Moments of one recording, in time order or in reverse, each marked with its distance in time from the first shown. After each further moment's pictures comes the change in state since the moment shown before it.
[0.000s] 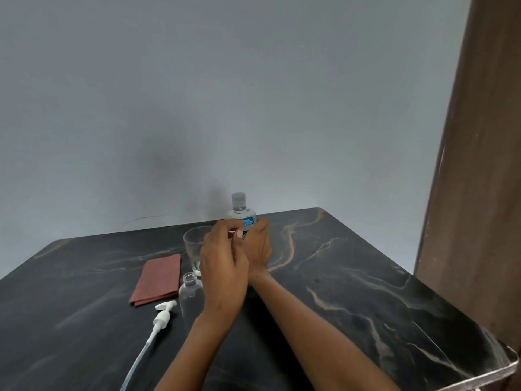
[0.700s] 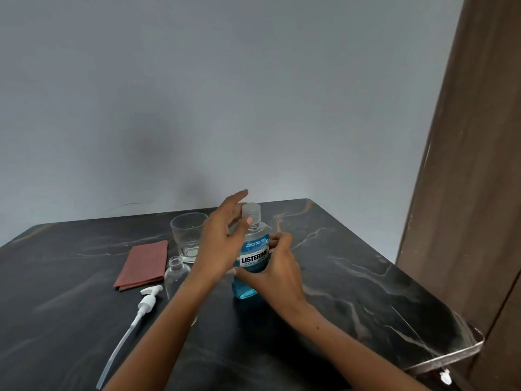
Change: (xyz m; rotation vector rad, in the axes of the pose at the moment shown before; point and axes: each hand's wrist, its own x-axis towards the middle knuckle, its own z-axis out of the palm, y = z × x) left_hand 0.020 0.001 0.005 -0.299 -0.388 -0.097; right_hand -0.064 0.031 -0.100 -0.018 -0.169 -0.175
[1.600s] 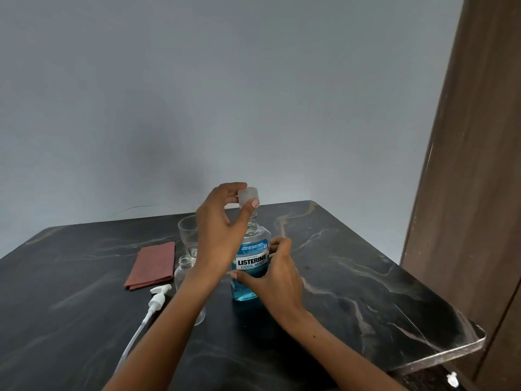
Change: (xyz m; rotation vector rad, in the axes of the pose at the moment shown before) left_hand -0.001 0.028 -0.007 0.160 0.291 0.164; right_hand -0.018 -0.014 0.004 -0.073 0.026 0.003
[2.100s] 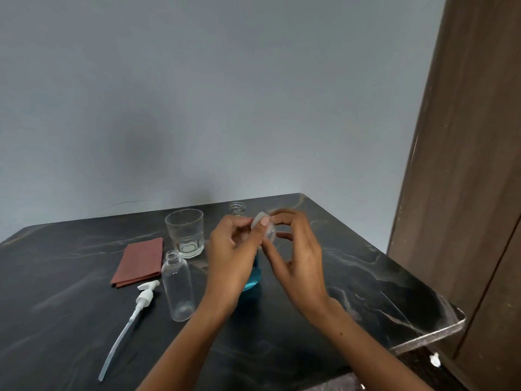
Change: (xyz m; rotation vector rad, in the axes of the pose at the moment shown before) left_hand -0.051 0.006 0.019 -0.359 -0.110 -0.324; right_hand 0.002 -0.009 -0.057 0.119 0.259 -0.502
